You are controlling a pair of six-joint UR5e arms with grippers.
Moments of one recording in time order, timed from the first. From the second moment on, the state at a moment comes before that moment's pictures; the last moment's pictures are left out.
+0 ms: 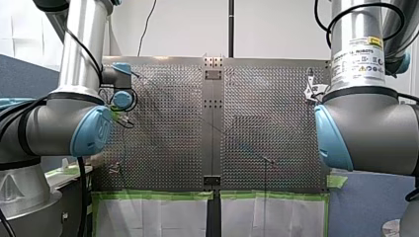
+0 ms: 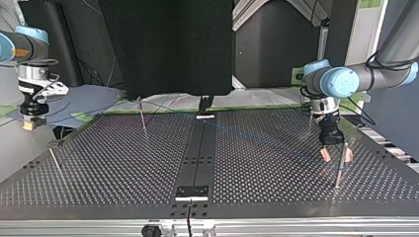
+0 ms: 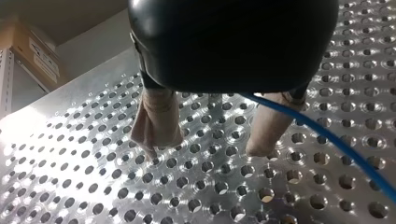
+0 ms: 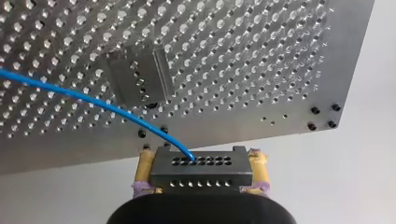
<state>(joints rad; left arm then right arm) 0.12 -1.81 -1.87 -2.41 -1.72 -2.66 1.50 -1.25 1.73 -0.61 1.34 1.70</state>
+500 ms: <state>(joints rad) 0.12 -1.81 -1.87 -2.41 -1.72 -2.66 1.52 -1.18 1.68 -0.50 1.32 1.55</state>
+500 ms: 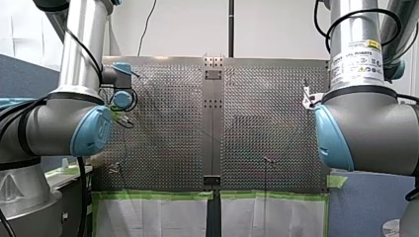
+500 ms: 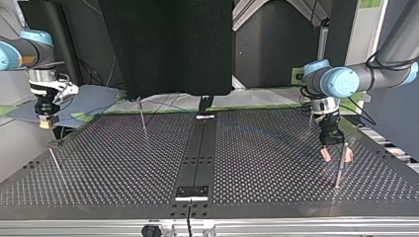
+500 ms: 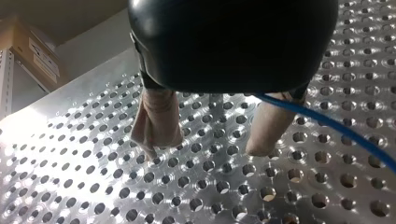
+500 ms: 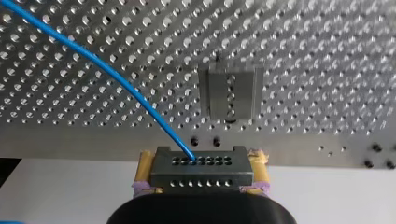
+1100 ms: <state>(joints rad) 0.13 -1.81 -1.88 -2.41 -1.72 -2.65 1.52 -1.18 1.64 -0.46 1.29 1.43</state>
